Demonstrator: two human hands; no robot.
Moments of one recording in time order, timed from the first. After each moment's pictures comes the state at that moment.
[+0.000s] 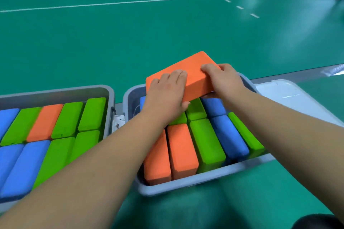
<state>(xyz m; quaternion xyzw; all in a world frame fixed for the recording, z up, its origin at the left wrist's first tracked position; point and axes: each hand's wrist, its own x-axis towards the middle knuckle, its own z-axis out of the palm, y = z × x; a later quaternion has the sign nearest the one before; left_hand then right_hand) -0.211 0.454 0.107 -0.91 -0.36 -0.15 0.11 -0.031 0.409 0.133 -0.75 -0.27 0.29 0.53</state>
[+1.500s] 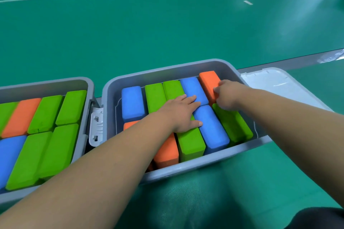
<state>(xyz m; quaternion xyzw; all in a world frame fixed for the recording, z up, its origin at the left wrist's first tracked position) -0.137 0.420 0.036 -0.95 -0.27 0.12 -0.08 0.049 0.356 0.094 -0.81 -0.54 0.13 -0.19</state>
